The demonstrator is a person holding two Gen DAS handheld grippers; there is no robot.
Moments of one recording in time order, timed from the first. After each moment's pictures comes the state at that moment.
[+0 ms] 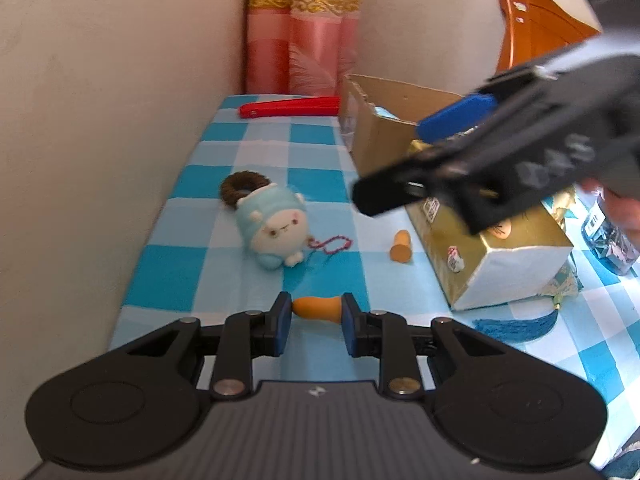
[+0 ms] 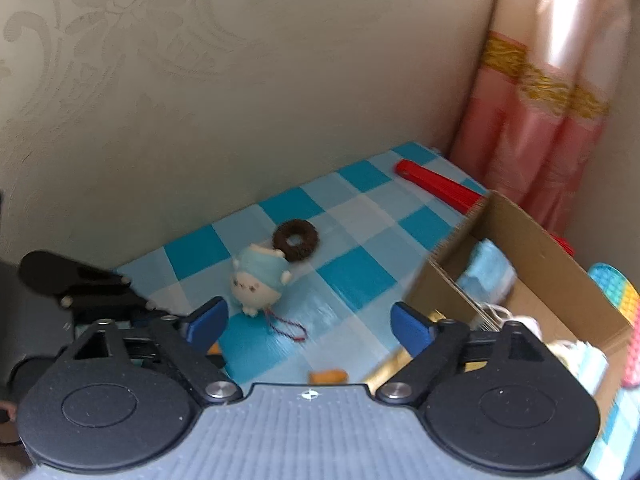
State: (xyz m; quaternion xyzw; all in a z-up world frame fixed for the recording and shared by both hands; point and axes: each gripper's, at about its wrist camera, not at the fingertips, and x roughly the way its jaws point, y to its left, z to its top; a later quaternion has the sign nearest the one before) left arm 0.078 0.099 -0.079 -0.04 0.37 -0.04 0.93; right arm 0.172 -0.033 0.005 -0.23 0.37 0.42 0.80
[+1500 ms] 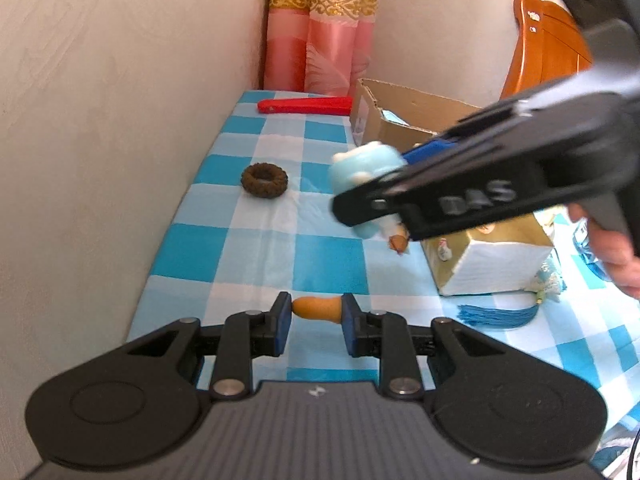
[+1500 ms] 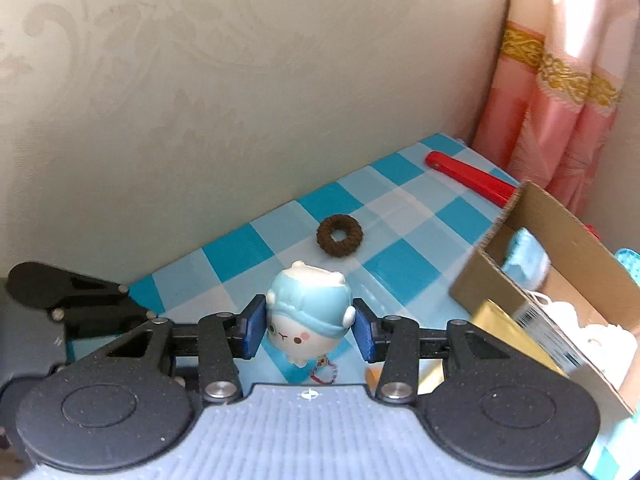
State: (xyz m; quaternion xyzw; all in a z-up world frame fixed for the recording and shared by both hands) left arm 0.062 0.107 -0.068 -0.06 0.37 -0.02 0.93; right arm 0.146 -0.027 0.007 -0.21 0.39 0.42 0.79
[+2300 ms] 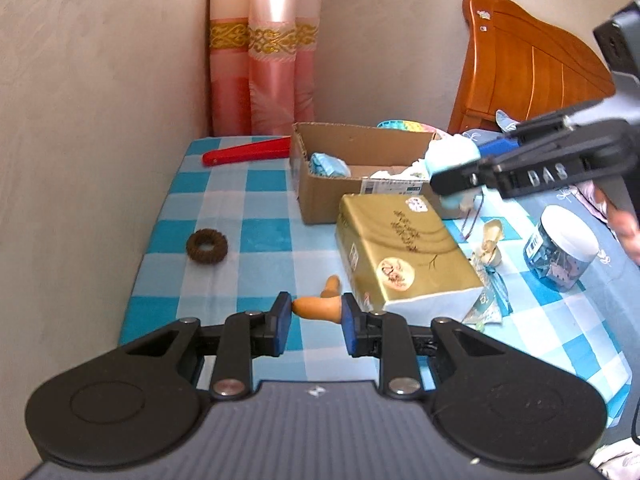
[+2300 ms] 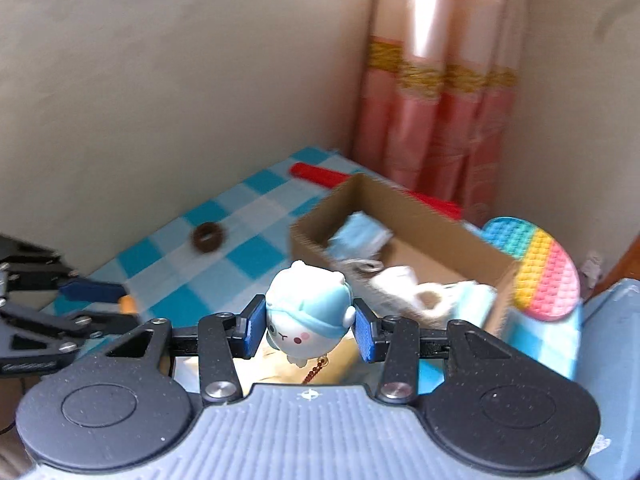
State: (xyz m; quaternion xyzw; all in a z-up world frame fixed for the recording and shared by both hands) left arm 0.072 0.072 -0.018 -0.02 0.35 -0.08 0.93; right arm 0.174 -0.144 0.062 -0.18 0.36 0.32 0.86
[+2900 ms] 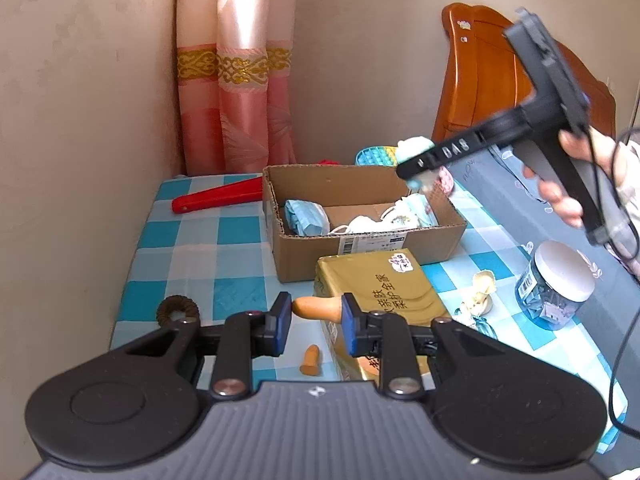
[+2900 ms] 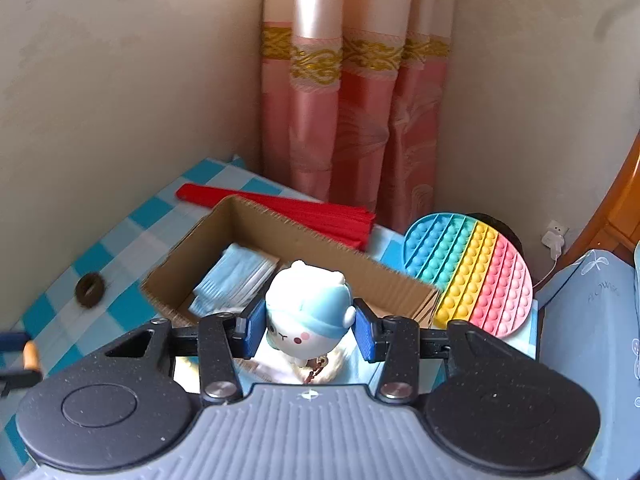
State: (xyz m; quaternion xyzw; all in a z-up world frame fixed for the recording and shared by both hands) left arm 0.116 0.055 0.003 -0.01 0.33 -0.11 0.94; right arm 0.291 -0.165 0.056 -0.15 0.39 0.24 0.88
